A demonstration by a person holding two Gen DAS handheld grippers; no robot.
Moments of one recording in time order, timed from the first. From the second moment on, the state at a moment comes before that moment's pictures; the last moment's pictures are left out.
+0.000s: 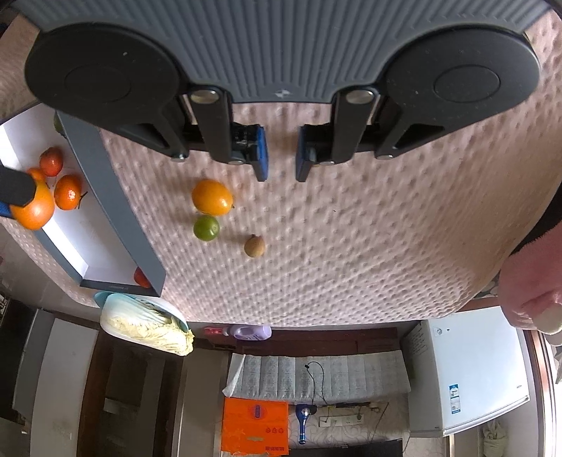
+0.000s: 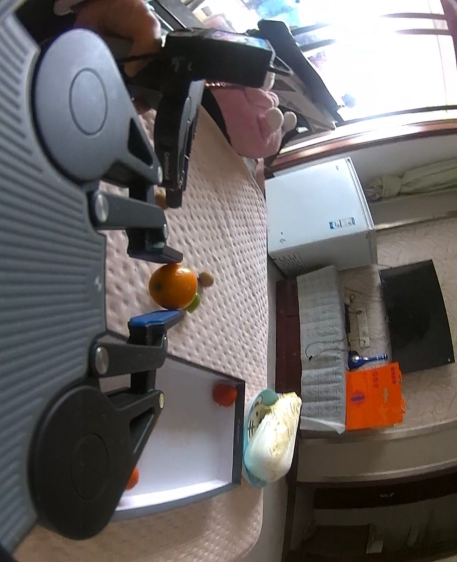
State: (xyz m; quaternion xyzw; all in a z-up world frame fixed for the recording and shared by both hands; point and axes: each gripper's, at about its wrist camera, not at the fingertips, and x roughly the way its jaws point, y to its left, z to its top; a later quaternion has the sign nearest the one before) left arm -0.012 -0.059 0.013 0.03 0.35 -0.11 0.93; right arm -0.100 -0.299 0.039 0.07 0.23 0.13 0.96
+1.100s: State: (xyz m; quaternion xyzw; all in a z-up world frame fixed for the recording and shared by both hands) left arm 0.016 -0.036 -0.022 0.06 0.39 -0.13 0.91; right arm -0.093 -0.297 0.040 0.08 0.26 0.15 0.95
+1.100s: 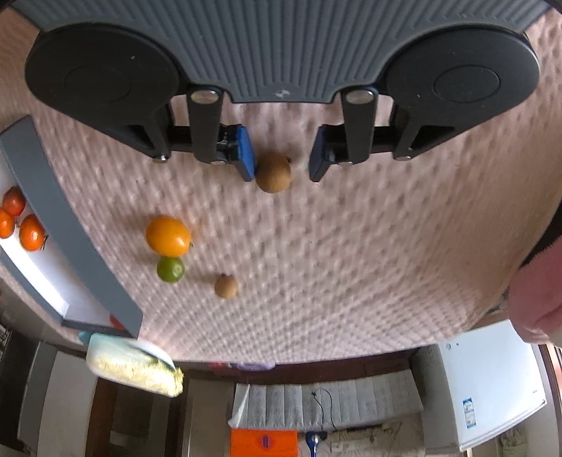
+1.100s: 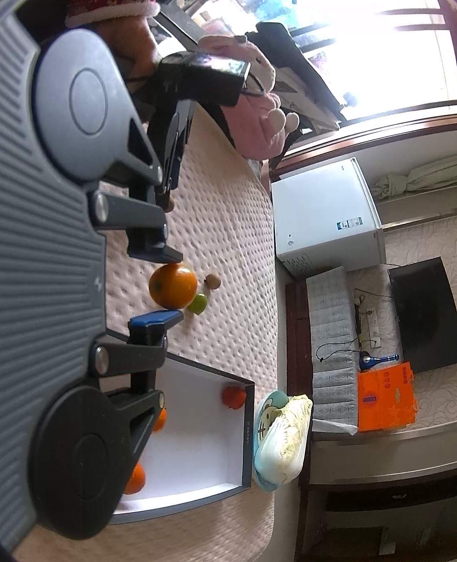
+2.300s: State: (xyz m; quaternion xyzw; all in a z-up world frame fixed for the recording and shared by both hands) left arm -0.008 -0.112 0.003 0.07 0.35 -0.15 0.92; right arm -0.098 -0.324 0.031 0.09 0.26 0.09 0.96
